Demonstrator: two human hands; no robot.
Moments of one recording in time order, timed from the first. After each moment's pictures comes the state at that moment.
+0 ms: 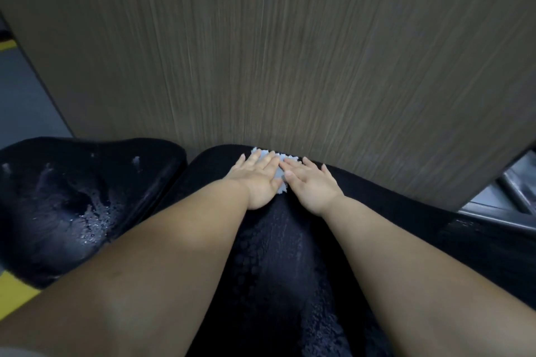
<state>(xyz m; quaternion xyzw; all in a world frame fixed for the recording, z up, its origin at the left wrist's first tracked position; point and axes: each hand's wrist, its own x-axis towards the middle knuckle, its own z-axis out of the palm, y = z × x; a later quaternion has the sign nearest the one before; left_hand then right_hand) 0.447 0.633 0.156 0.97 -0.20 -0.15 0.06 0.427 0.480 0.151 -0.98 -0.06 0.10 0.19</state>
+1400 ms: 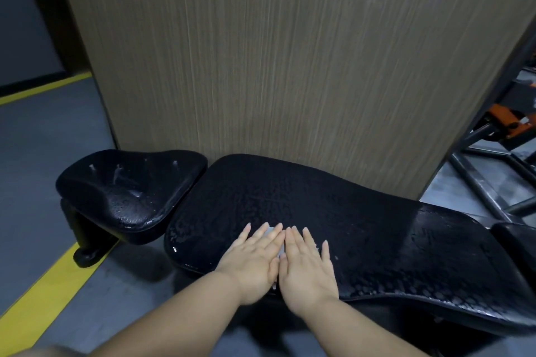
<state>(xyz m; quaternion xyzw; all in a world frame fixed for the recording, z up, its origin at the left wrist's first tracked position) 0.213 0.650 0.151 0.96 -0.27 -0.08 0.06 0.181 0.519 0.154 -0.99 0.01 0.07 0.10</state>
